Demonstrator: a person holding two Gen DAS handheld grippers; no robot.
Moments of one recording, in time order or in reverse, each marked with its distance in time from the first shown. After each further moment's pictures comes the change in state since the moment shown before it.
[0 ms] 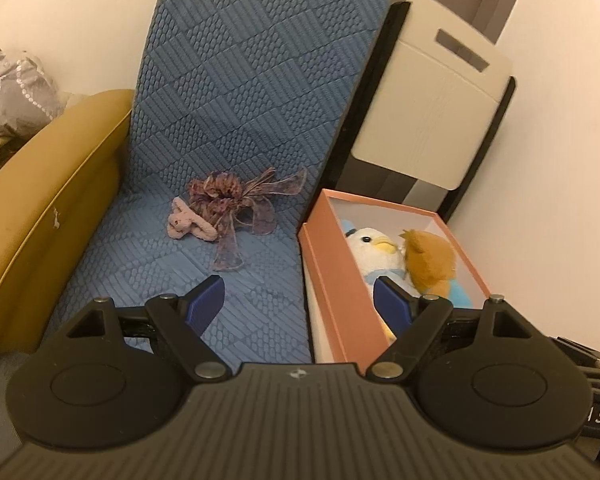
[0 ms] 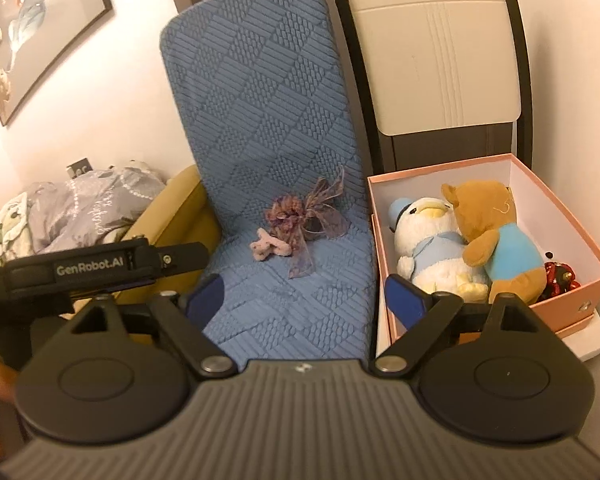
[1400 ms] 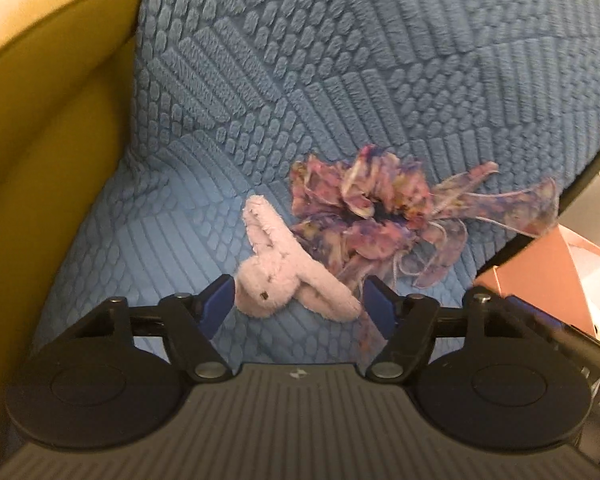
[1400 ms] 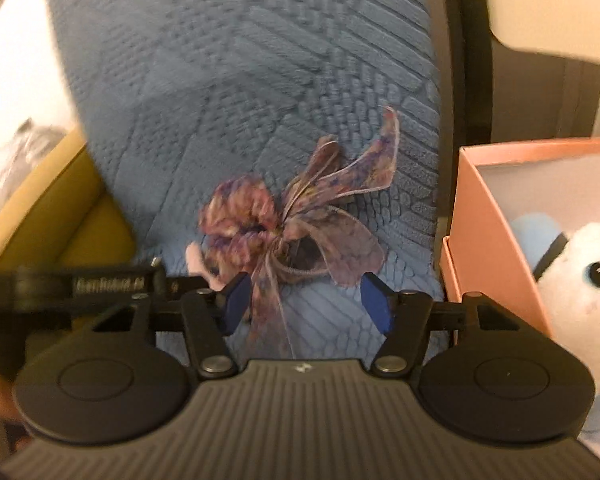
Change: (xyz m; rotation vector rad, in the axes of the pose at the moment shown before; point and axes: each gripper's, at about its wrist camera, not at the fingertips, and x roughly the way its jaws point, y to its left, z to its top) left arm 0.321 0.169 0.077 -0.152 0.228 0.140; right arm 0.339 -0.023 0.031 0.009 0.125 -0.015
